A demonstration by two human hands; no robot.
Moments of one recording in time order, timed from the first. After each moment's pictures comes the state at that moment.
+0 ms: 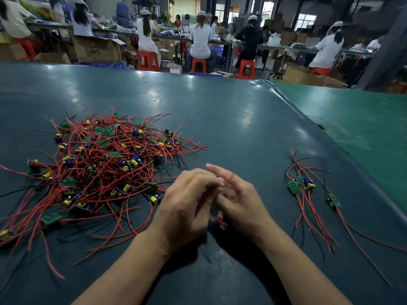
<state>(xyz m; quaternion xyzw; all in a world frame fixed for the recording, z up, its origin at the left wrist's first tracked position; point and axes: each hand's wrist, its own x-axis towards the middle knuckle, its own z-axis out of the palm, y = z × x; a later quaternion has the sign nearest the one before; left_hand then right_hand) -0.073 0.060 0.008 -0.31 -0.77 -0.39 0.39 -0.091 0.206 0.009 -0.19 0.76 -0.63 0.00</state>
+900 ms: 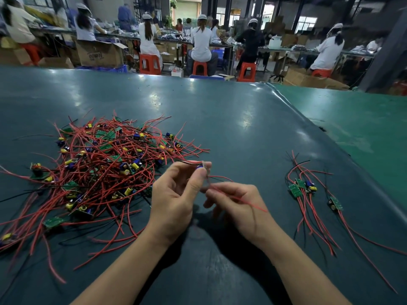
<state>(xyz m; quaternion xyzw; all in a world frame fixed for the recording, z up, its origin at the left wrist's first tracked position) -0.079 0.066 0.015 -0.11 -0.62 -0.74 0.25 -0.085 0.208 0.018 -0.17 0.72 -0.68 0.05</state>
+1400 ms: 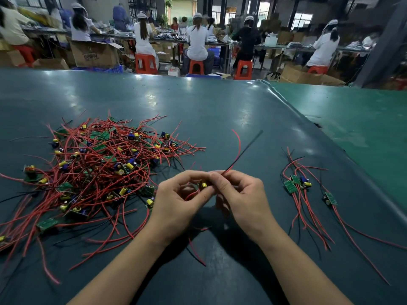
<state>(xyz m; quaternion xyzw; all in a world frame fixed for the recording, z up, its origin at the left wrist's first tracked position) -0.076 0.064 0.010 -0.15 -0.72 -0.66 0.18 -0.089 0.206 0.017 -0.13 0.68 -0.72 -0.05</state>
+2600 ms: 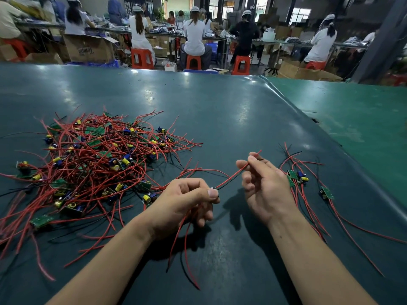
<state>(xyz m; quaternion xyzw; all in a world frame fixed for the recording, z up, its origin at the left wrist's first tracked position) -0.075 0.059 0.019 -0.13 -0.62 -0.76 -0.17 -0.108 0.234 0.032 0.09 0.45 -0.89 -0.03</state>
